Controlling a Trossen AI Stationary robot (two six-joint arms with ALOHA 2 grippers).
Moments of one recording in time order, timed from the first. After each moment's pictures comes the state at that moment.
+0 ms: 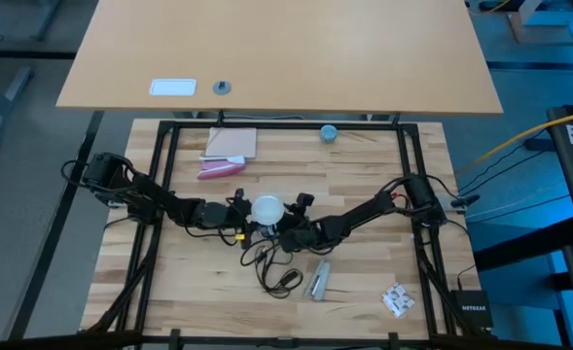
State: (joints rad) left arm -0.20 1.61 0.41 0.91 -0.40 -0.24; right arm 0.25 2.08 1.17 0.03 0.89 0.08
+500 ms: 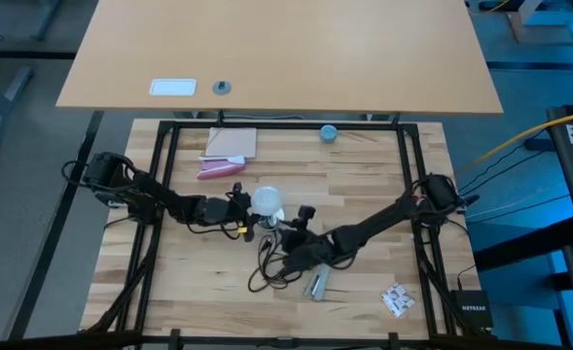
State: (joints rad) left arm -0.15 1.61 0.41 0.91 -0.45 -0.23; right arm 0.38 1.96 1.17 0.03 0.83 0.08
